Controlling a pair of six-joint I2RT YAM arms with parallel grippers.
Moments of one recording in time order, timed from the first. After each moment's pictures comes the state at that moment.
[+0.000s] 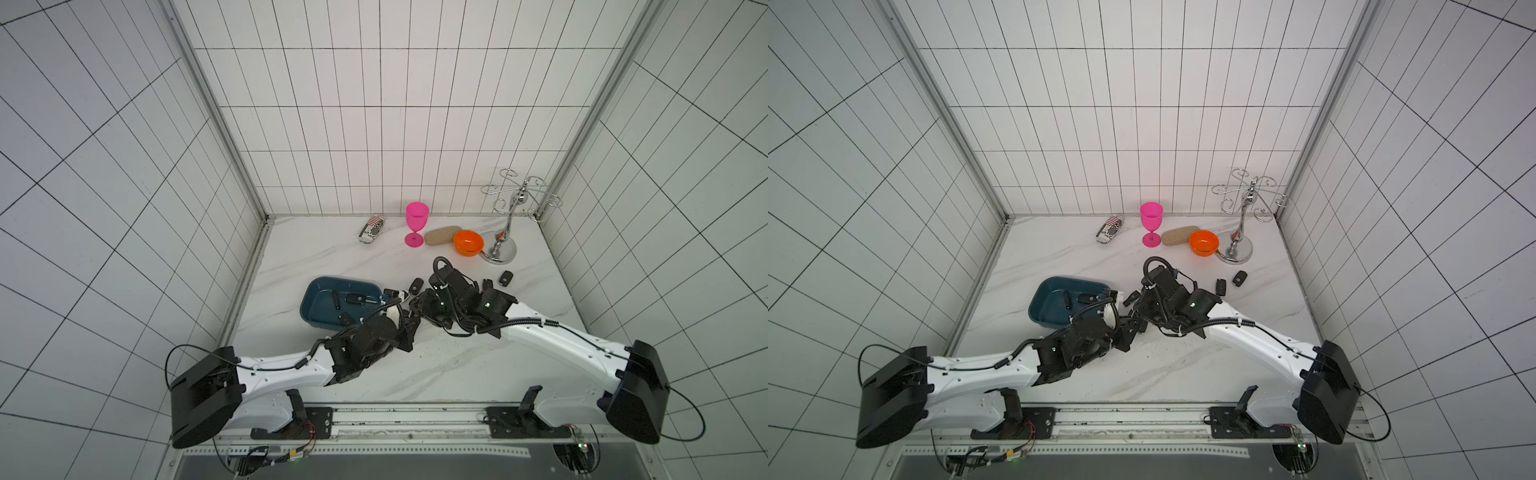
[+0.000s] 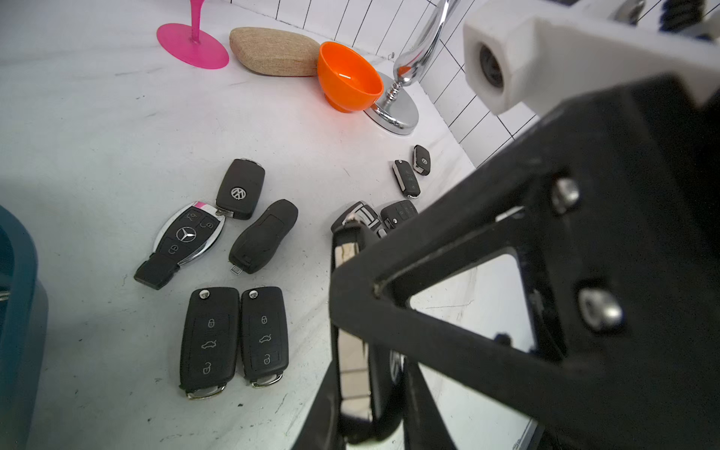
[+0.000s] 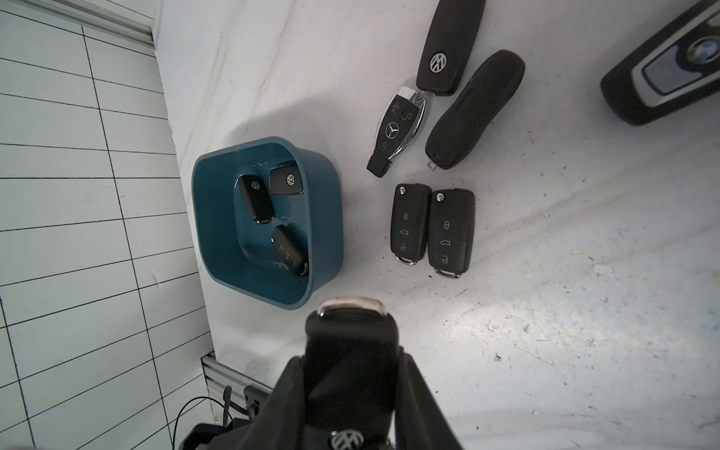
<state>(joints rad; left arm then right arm) -1.08 1.24 0.55 0.27 -0.23 -0.71 0.87 1.33 1.04 -0.55 -0.05 1.19</state>
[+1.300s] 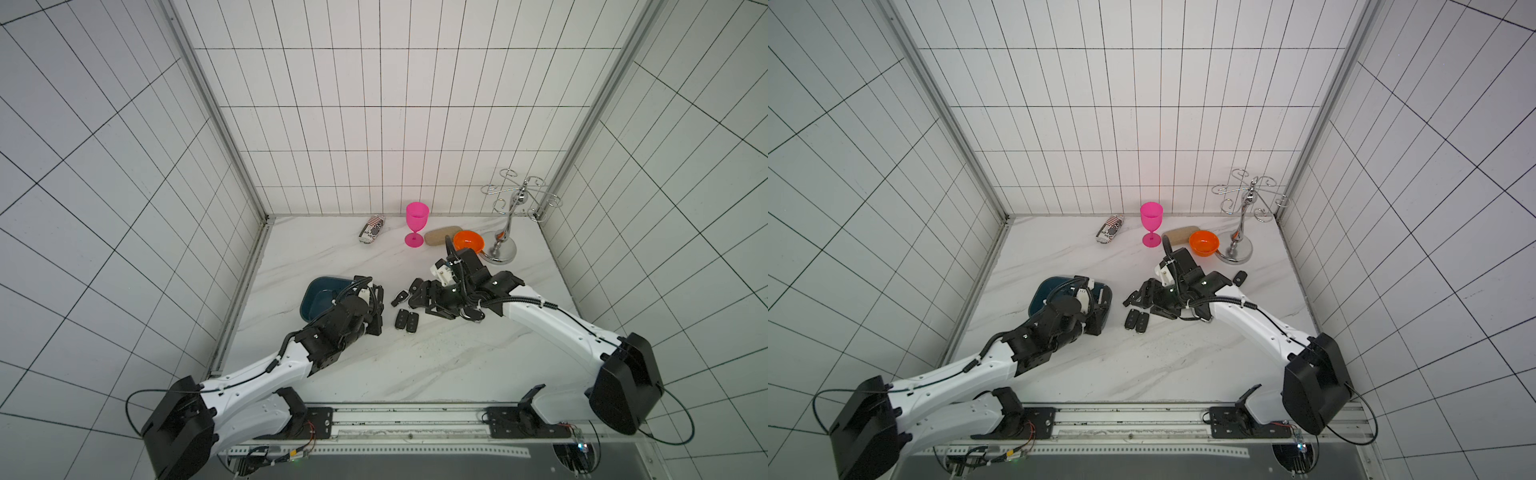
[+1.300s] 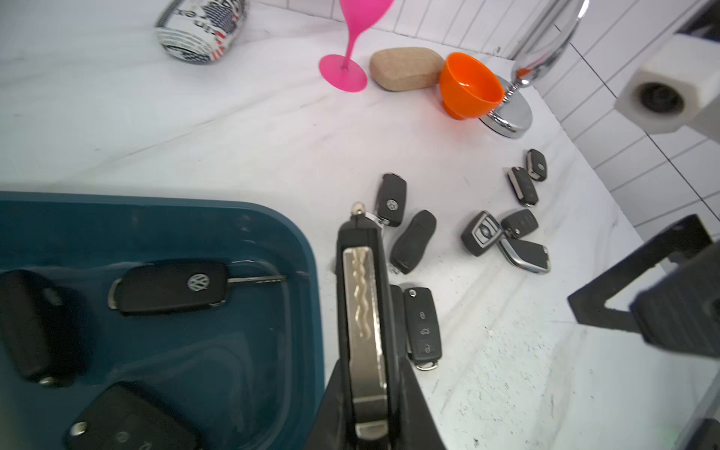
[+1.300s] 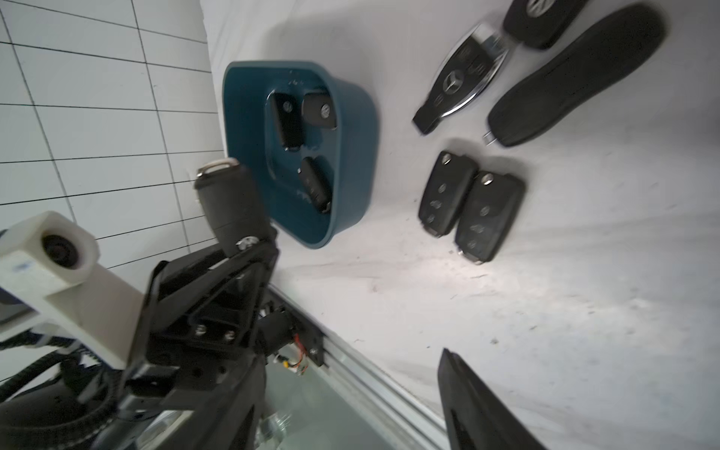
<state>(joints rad) -0.76 1.04 0.55 -0.08 -0.18 -0.55 0.60 1.39 1.07 -0.61 -0.48 0.80</state>
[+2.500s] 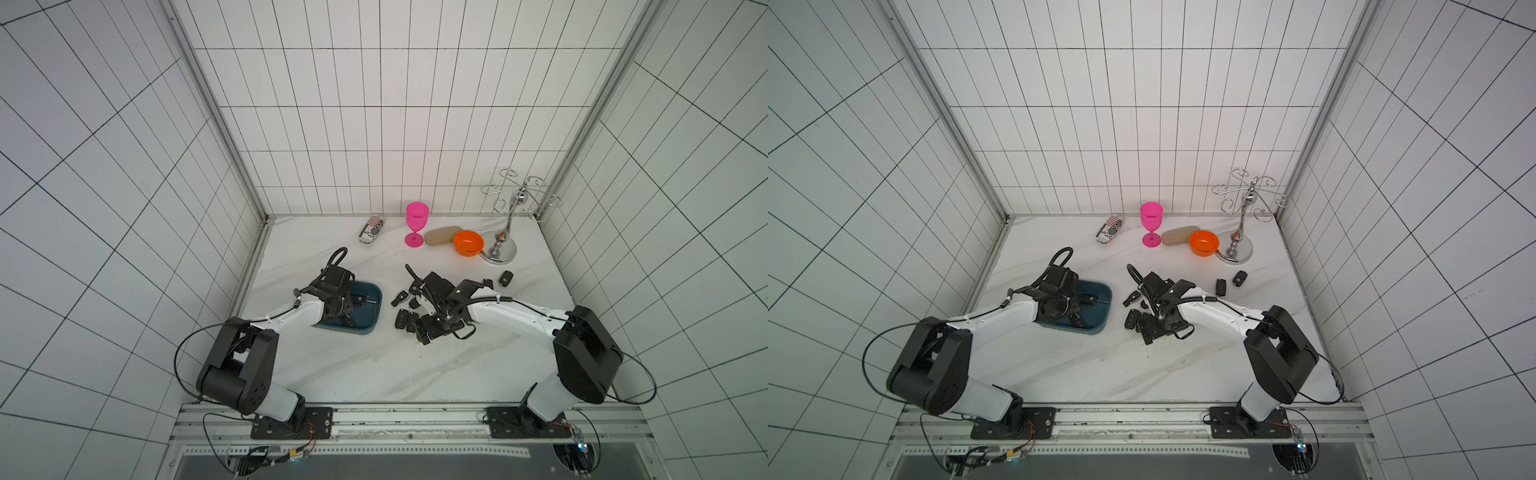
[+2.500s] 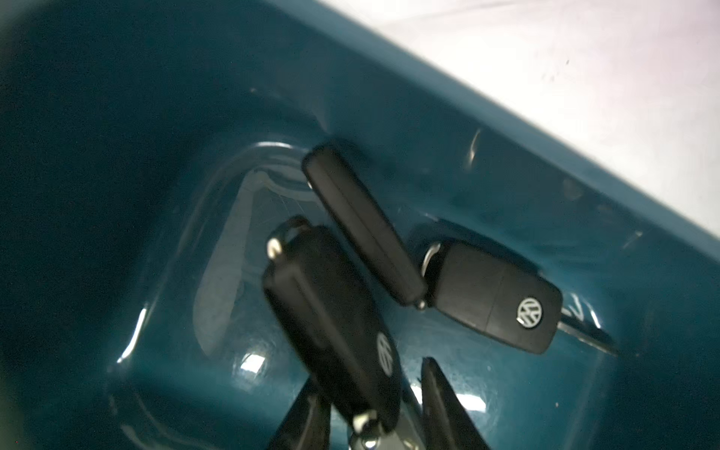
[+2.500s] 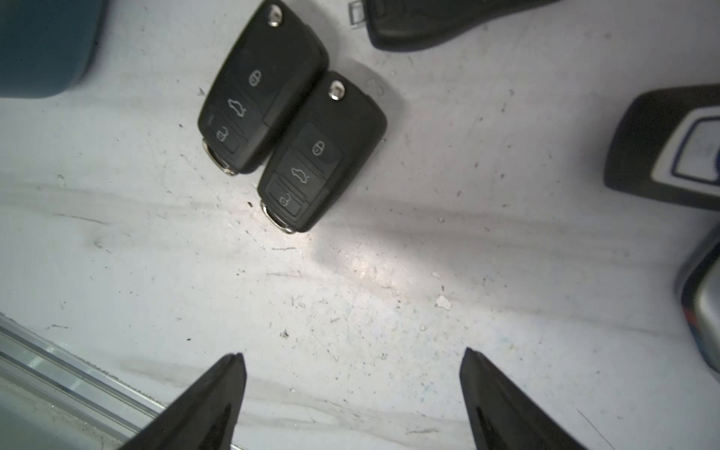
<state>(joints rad) -0.36 1.49 0.78 -0.43 -0.12 -0.62 0.79 1.62 1.08 -0.80 -0.10 0.33</state>
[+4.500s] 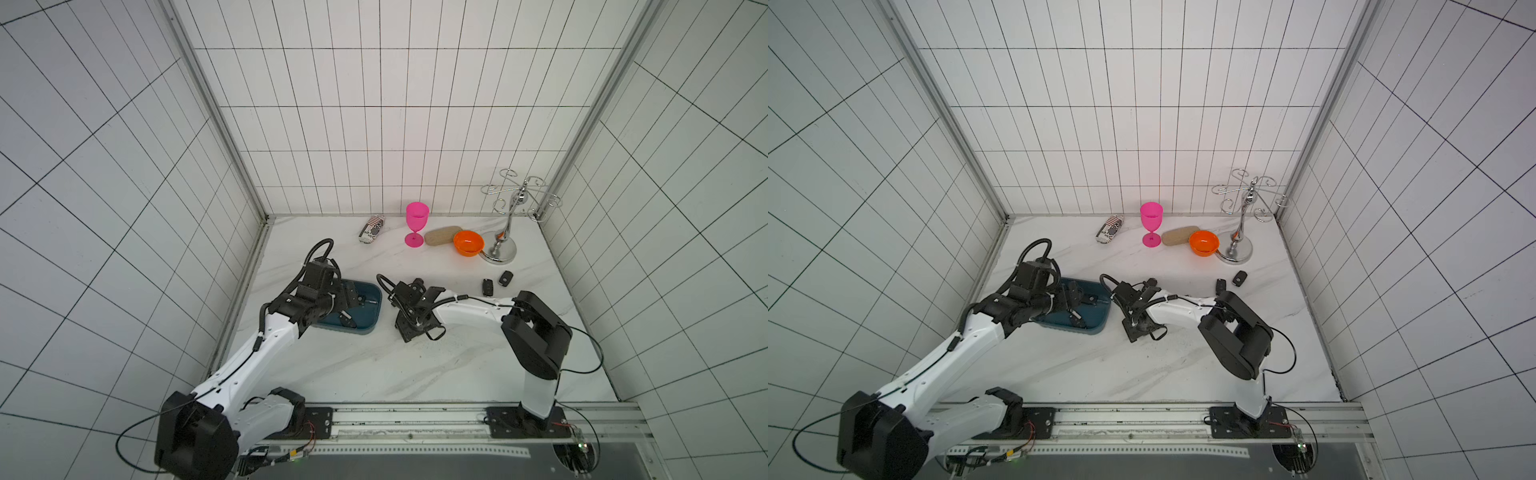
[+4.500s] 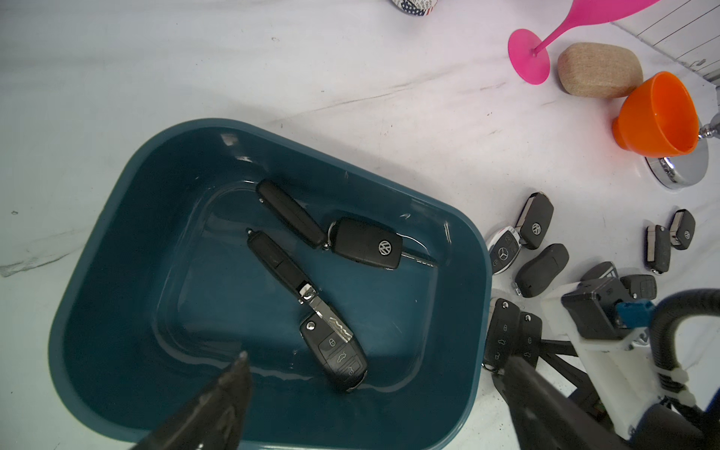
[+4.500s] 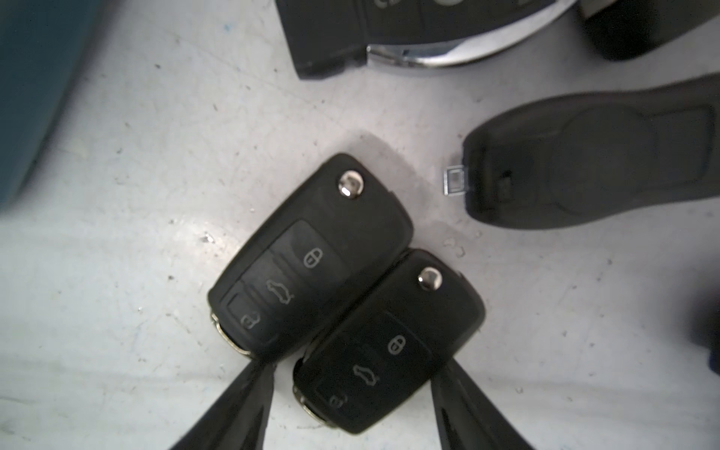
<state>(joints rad) -0.36 1.11 0.83 -0.60 0.02 -0.57 0.91 1.88 1.20 -0.65 0.13 0.40</state>
